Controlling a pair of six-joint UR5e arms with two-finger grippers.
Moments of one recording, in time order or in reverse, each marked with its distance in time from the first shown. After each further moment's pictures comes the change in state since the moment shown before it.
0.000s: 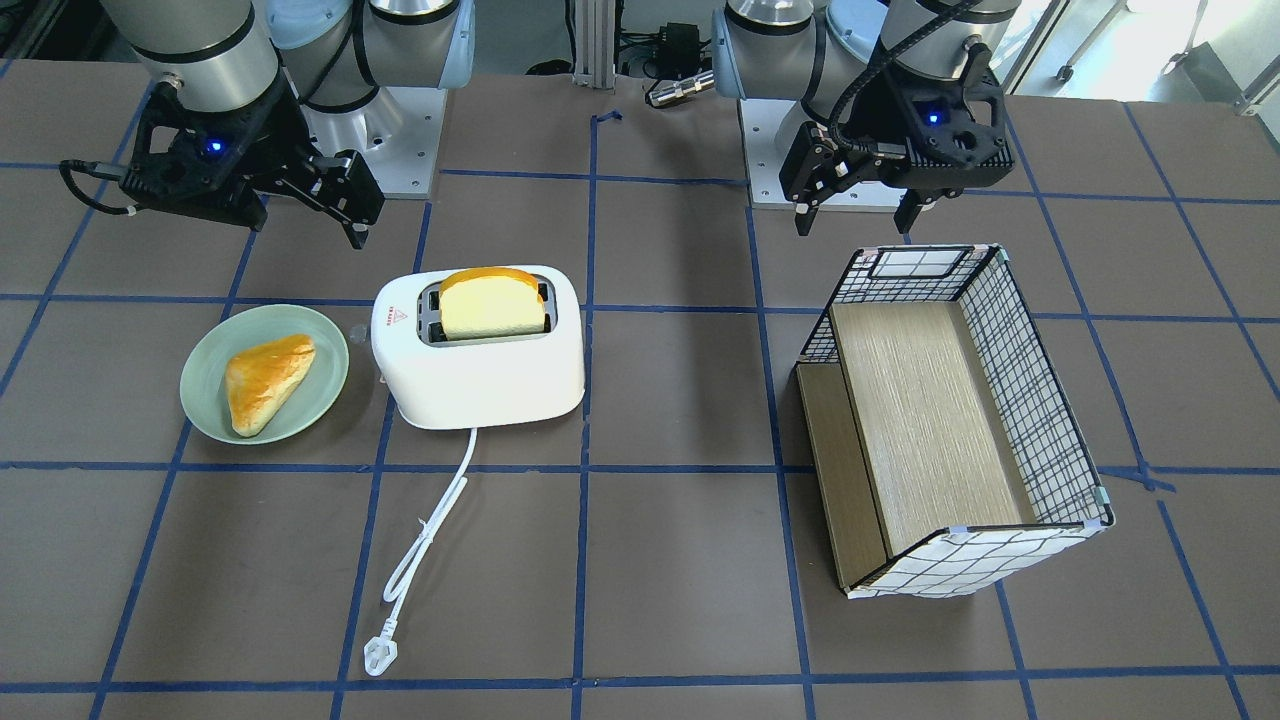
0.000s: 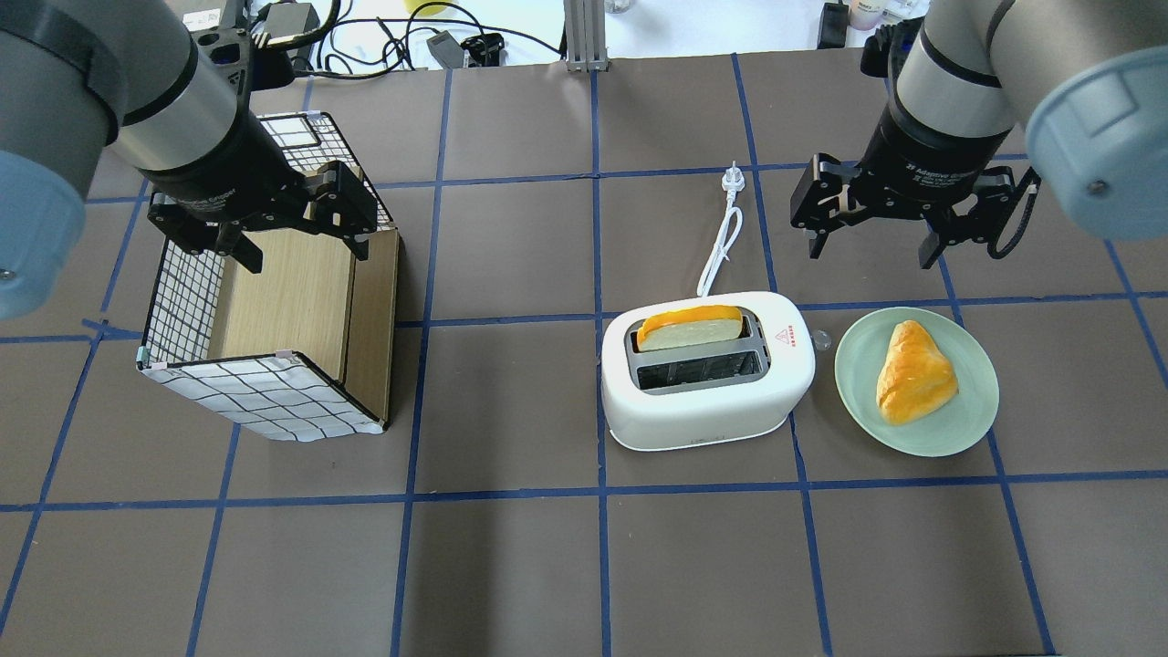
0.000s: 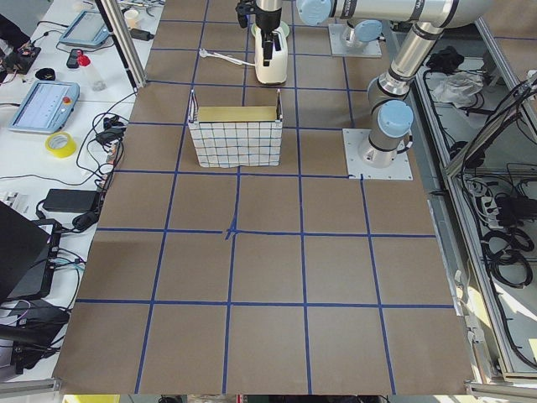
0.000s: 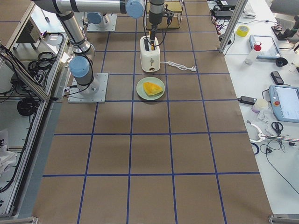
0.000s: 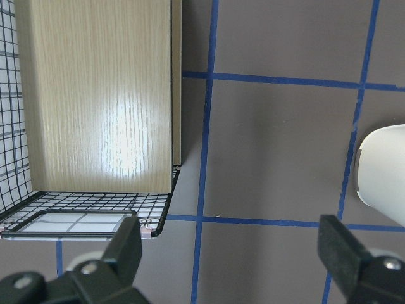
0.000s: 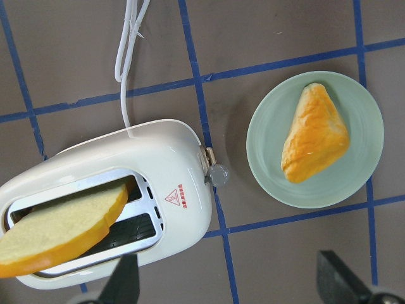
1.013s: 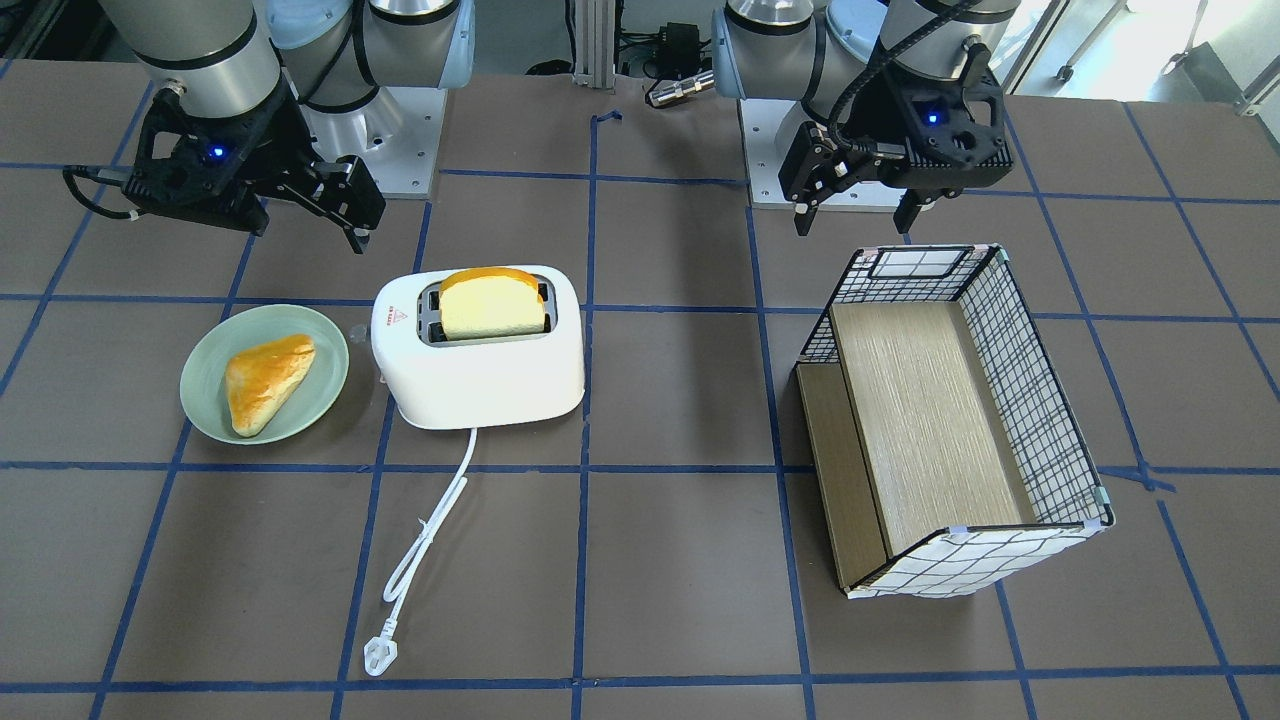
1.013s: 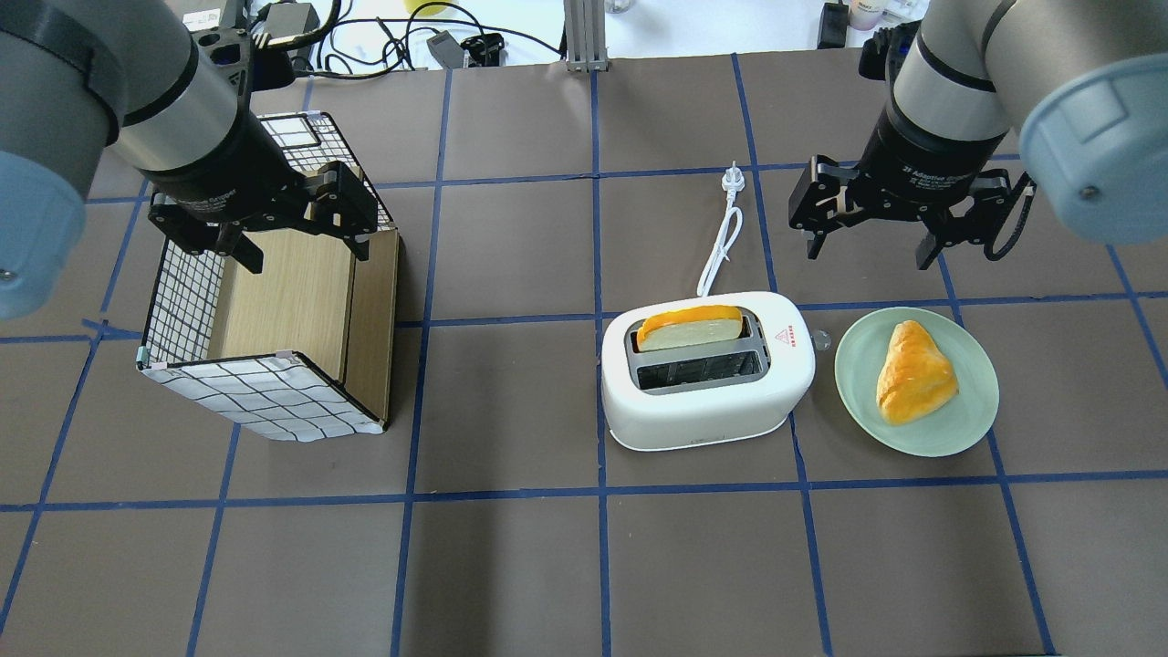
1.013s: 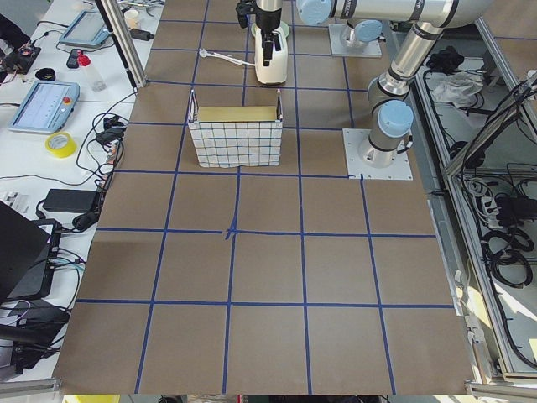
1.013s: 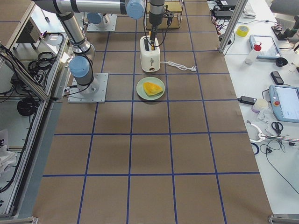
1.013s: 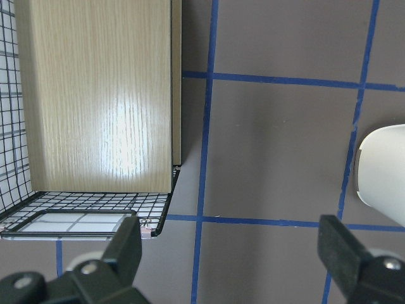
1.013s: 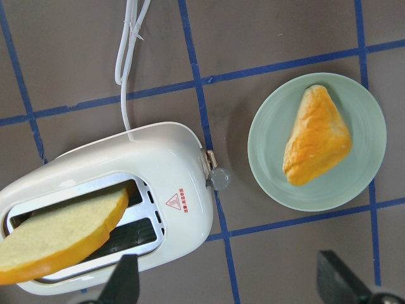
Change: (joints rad) left arm 0.000 0.000 0.000 0.000 -0.001 0.000; right arm 0.000 0.002 0.008 -0.024 0.002 0.004
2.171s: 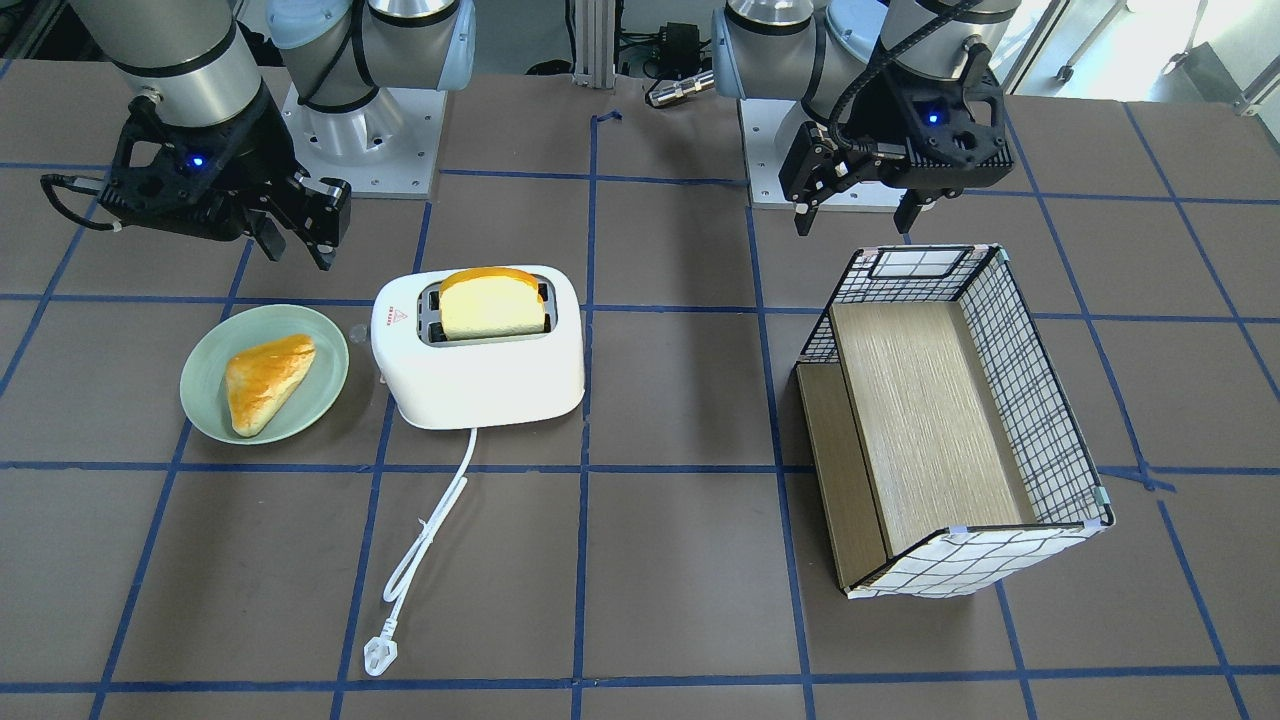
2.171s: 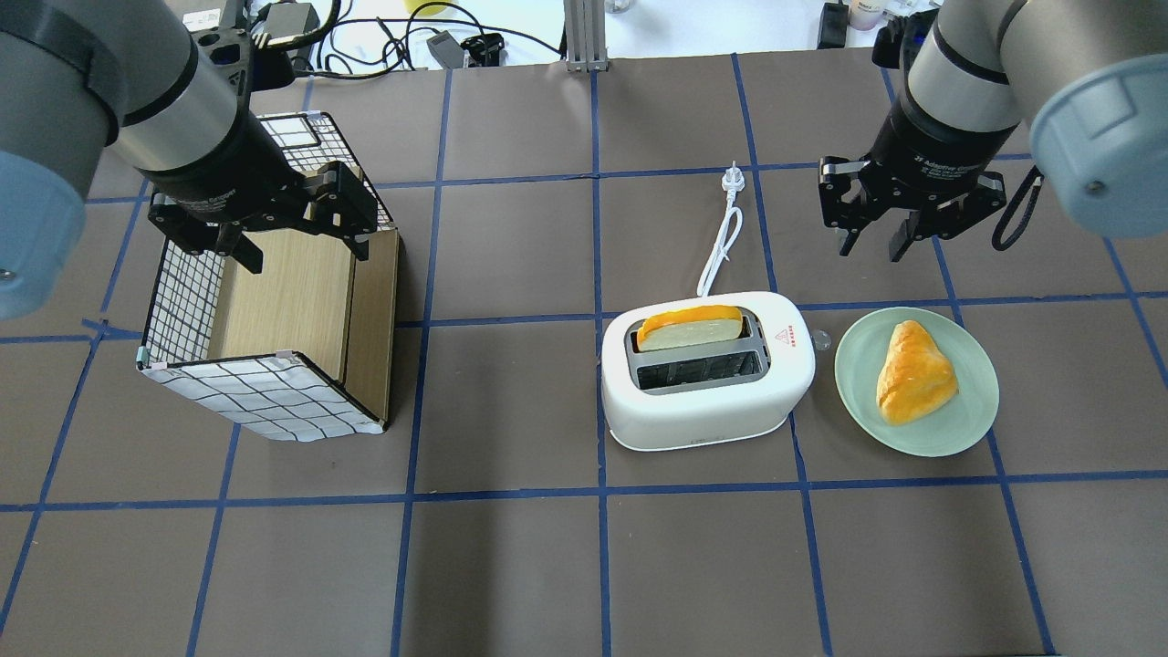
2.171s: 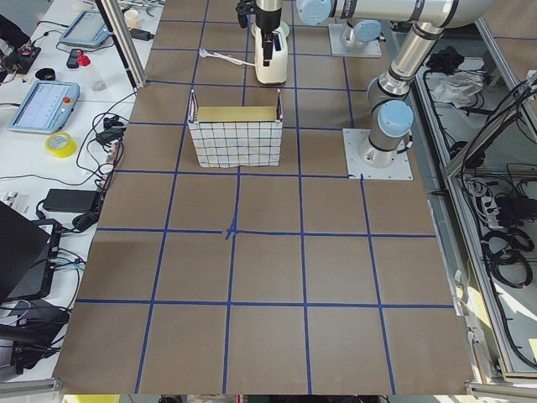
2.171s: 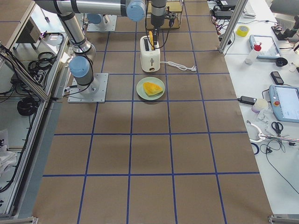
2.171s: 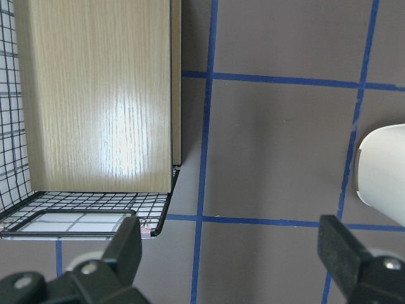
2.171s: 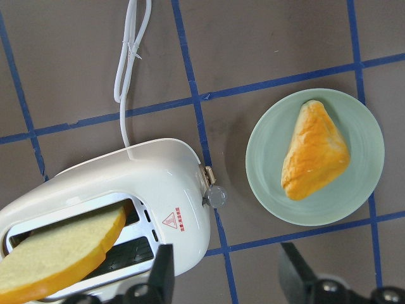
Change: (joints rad) left arm 0.000 0.000 0.000 0.000 0.000 0.000; right arm -0.033 0.005 0.005 -0.035 0.014 -0.027
